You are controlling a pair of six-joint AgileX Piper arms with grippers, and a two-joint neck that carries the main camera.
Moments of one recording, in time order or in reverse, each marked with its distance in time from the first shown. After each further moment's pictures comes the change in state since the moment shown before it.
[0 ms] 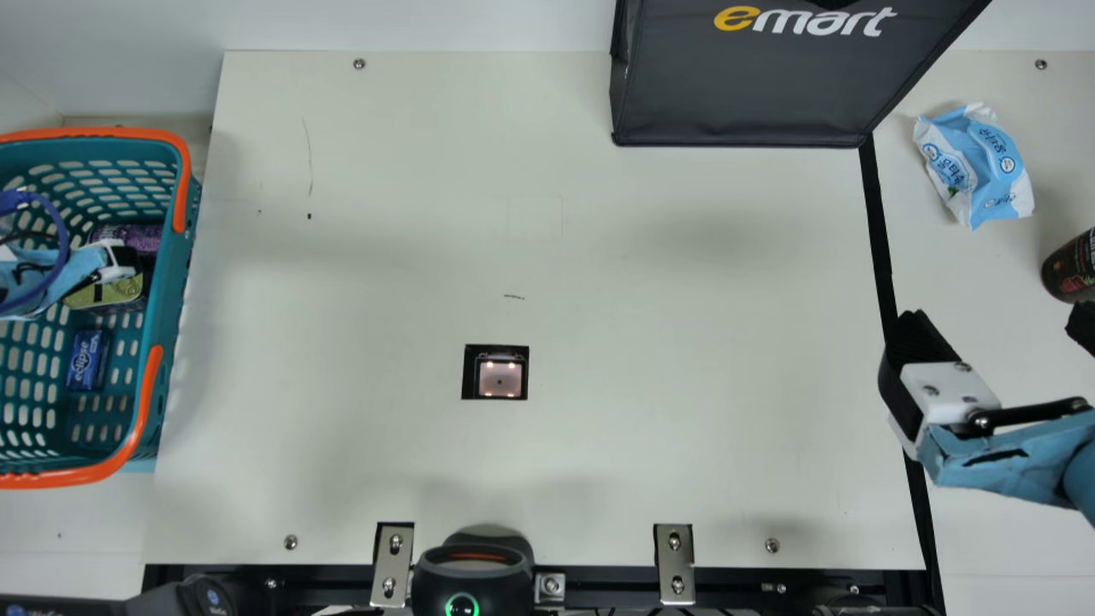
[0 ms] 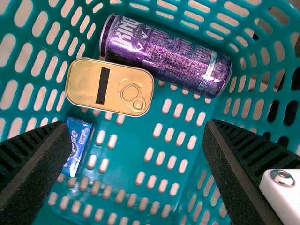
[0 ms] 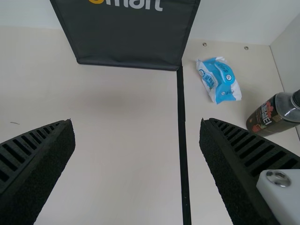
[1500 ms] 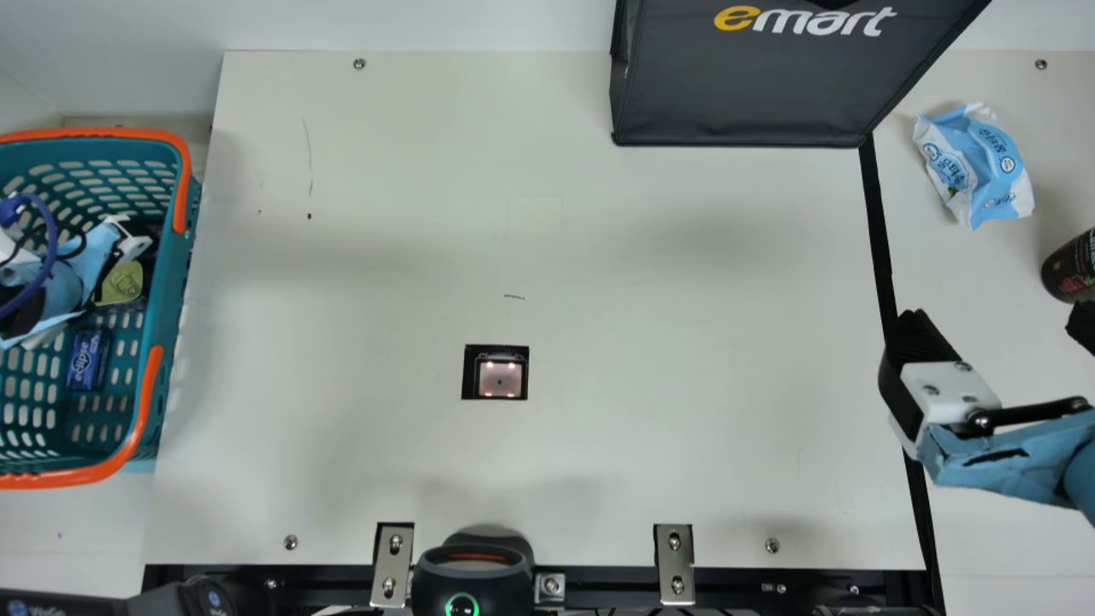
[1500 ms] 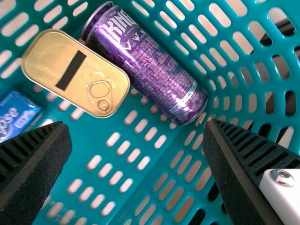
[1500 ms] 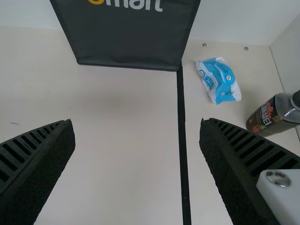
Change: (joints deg) left arm -2.3 1.7 6.1 -18.7 -10.0 -6.9; right arm 0.0 0.0 0.0 0.0 -0.1 0.0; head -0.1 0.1
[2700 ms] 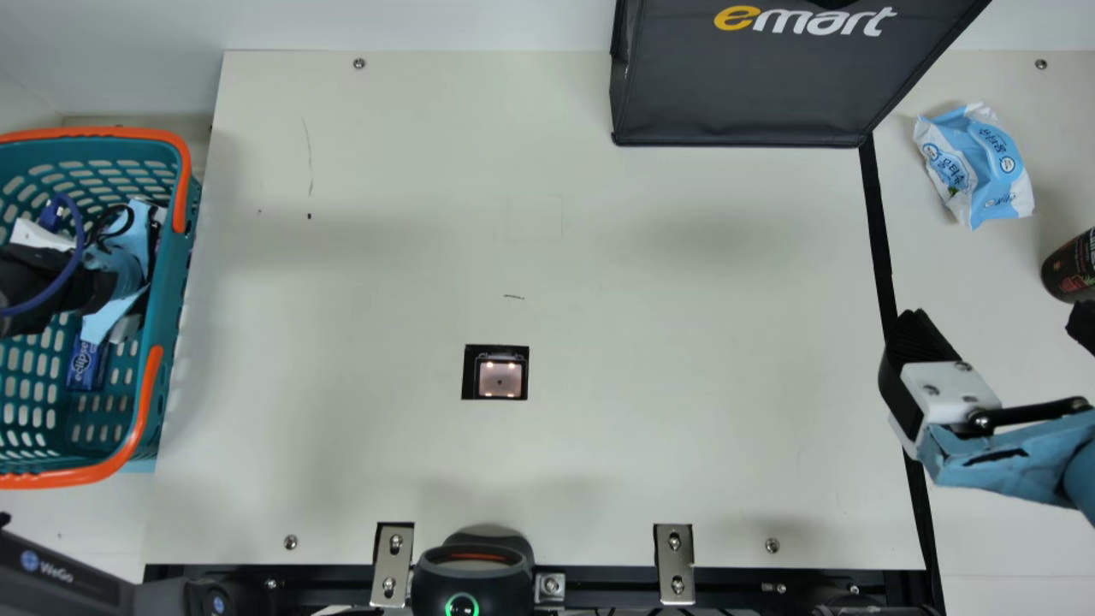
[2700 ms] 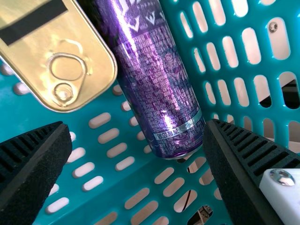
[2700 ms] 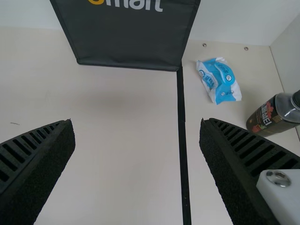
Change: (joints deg) left arm -7.2 11.4 -3.5 0.9 -8.9 -28.7; right arm 0.0 0.0 0.0 0.0 0.0 0.0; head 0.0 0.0
